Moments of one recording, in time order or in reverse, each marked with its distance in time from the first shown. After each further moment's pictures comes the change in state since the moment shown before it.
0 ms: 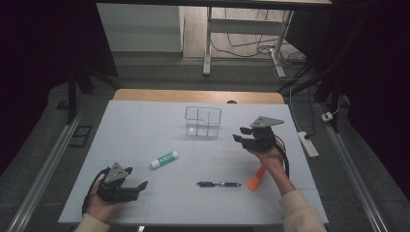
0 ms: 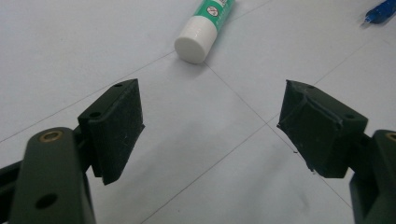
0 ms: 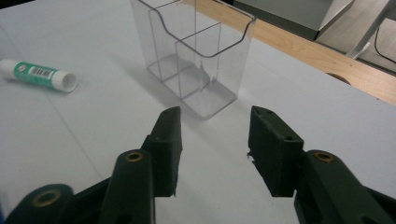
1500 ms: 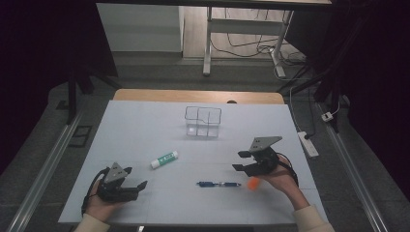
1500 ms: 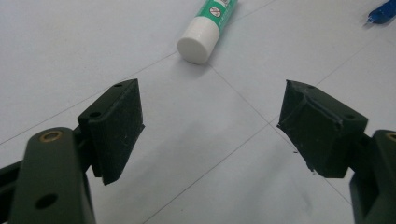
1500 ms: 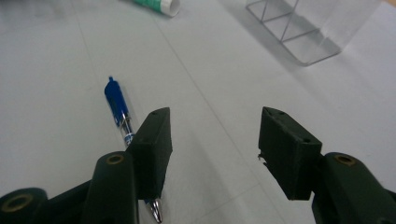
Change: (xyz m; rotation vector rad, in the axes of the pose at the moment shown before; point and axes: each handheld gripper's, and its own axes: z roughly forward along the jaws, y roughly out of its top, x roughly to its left) left arm 0.000 -0.001 -0.001 -0.005 0.007 0.001; right arm 0.040 -0.026 -0.029 0.170 0.244 -0.156
